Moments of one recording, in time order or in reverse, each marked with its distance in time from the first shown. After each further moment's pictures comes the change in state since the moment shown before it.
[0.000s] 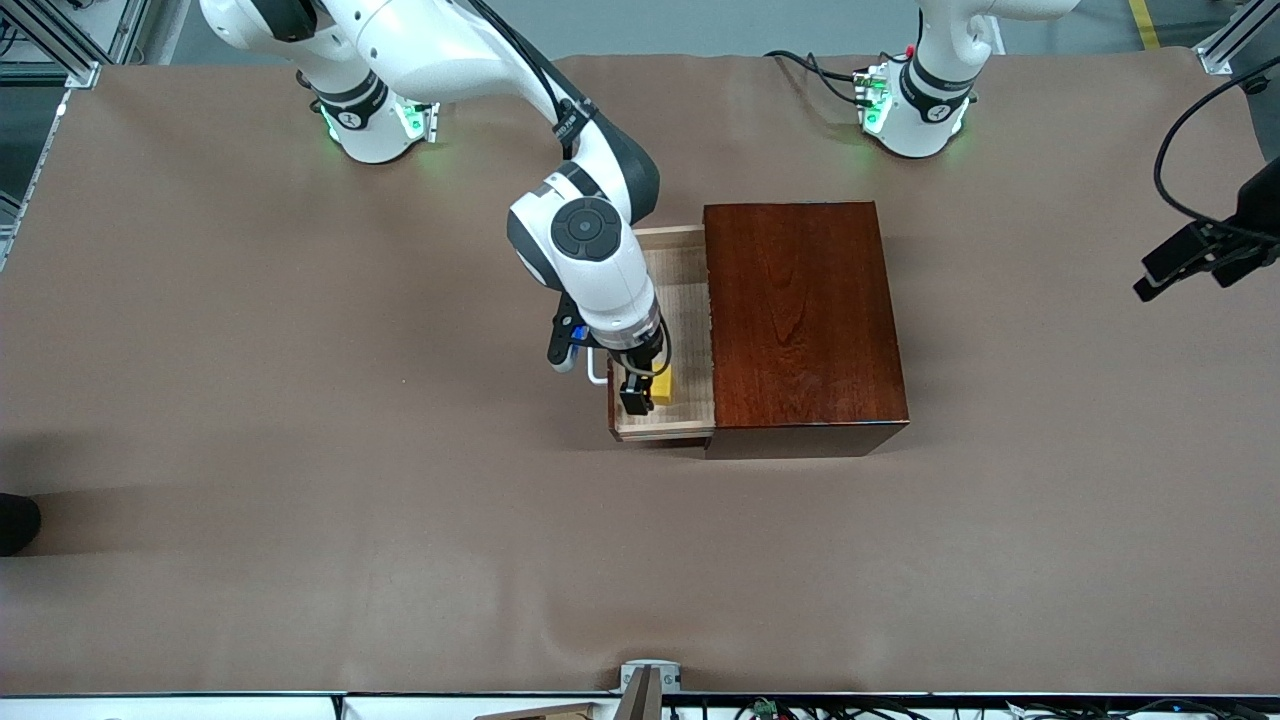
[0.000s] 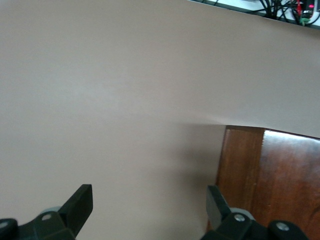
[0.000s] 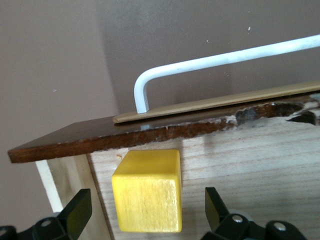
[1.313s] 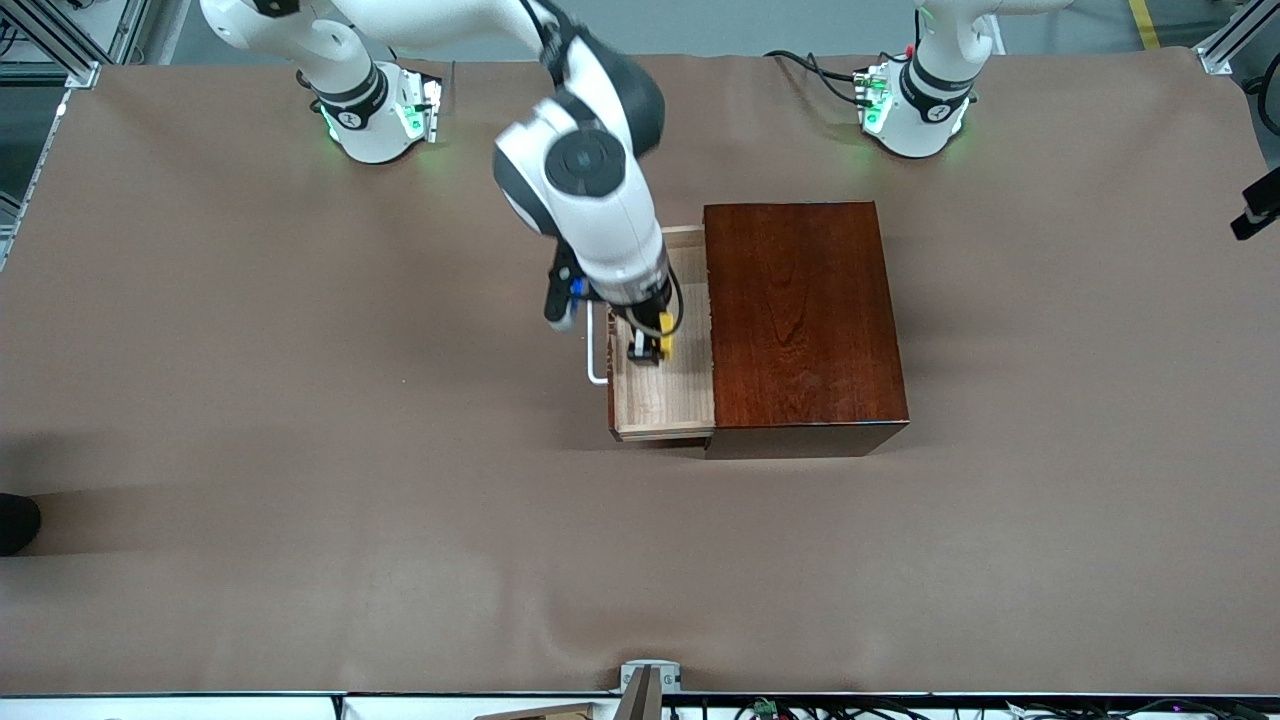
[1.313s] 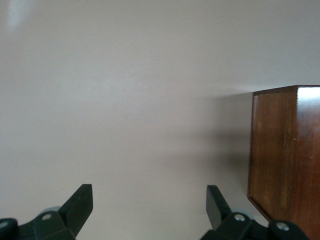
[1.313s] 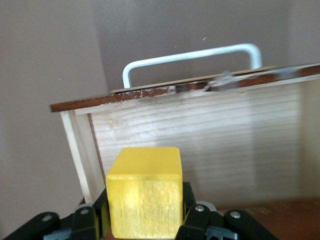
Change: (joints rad) left arm 0.176 0.042 -0.066 0.172 0.005 -0.216 0.282; right arm 0.008 -0.129 0.009 0.130 0.041 -0.310 -0.044
